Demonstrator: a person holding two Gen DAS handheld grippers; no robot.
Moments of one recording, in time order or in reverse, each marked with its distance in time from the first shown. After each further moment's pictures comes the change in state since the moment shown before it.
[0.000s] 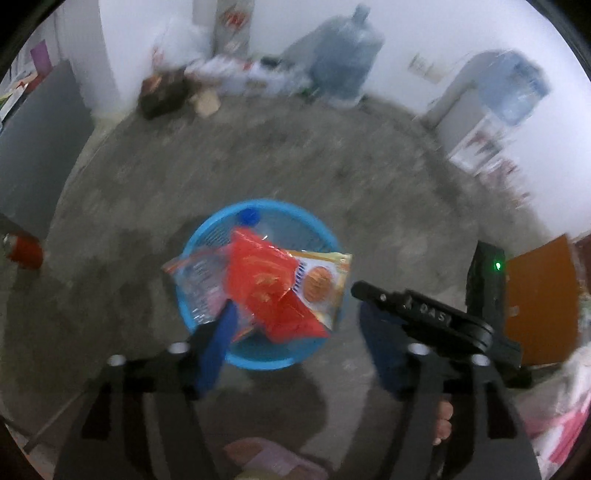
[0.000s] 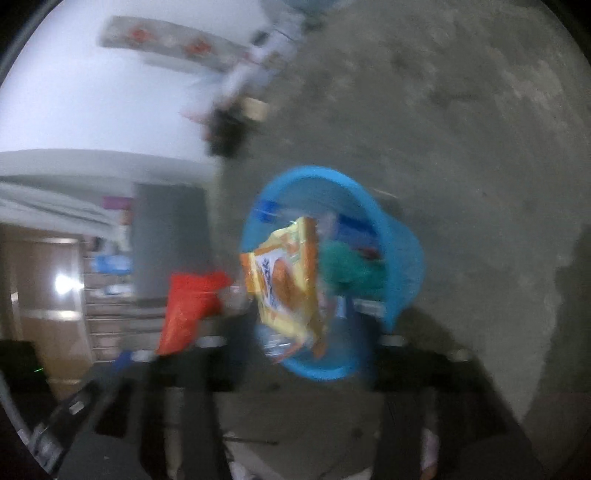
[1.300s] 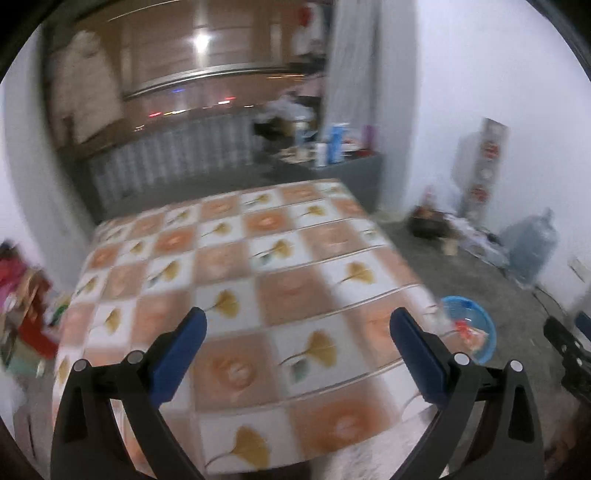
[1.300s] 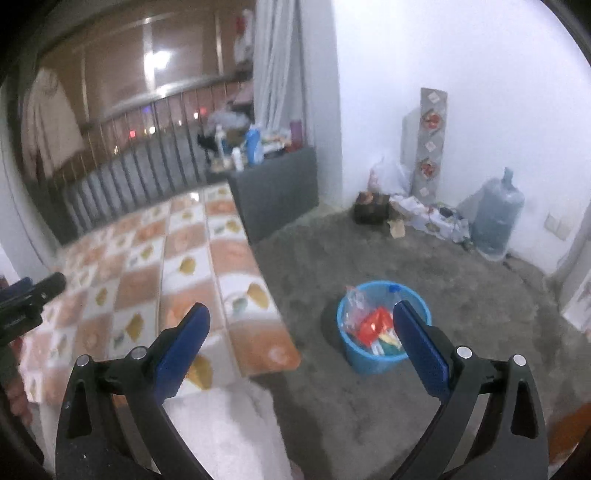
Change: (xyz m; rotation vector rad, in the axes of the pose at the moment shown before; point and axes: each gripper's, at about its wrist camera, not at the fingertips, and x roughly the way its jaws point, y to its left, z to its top) left arm -0.339 0.057 -0.397 -0.696 -0.601 0.687; right arm -0.214 0.191 -0.315 -1.211 -0.335 -0.122
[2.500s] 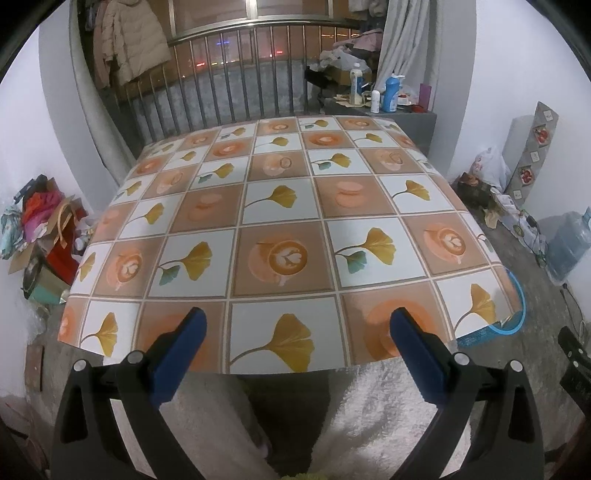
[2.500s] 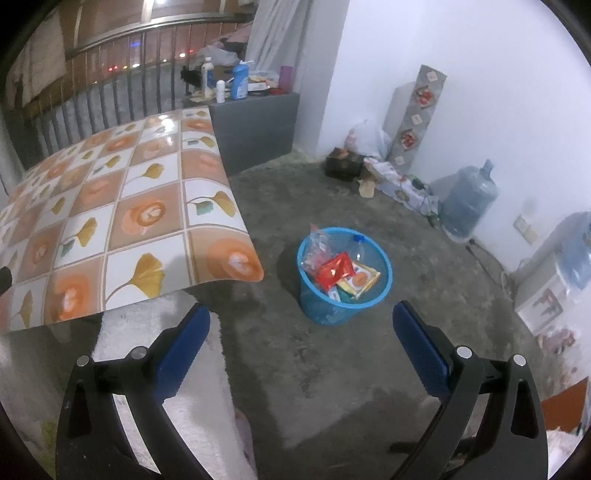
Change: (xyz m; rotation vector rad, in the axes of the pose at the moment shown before) left arm 0.002 0.019 -0.070 -0.087 0.194 0.141; right arm 0.000 0.020 -0.049 -0.137 0.173 -0.175
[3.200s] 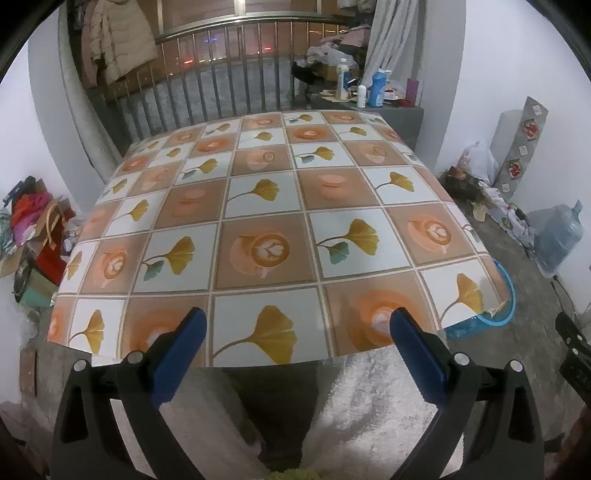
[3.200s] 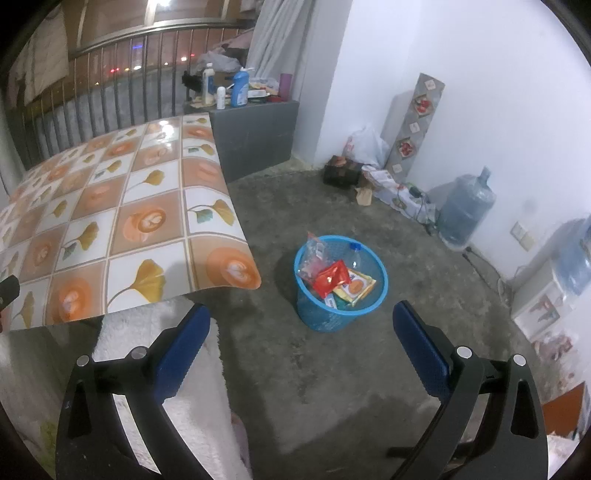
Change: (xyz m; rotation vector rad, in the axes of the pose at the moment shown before) left arm 0.000 -0.008 -0.005 0.021 0.015 -0.052; right arm -0.009 0.000 -0.002 -0.002 -0.025 -0.011
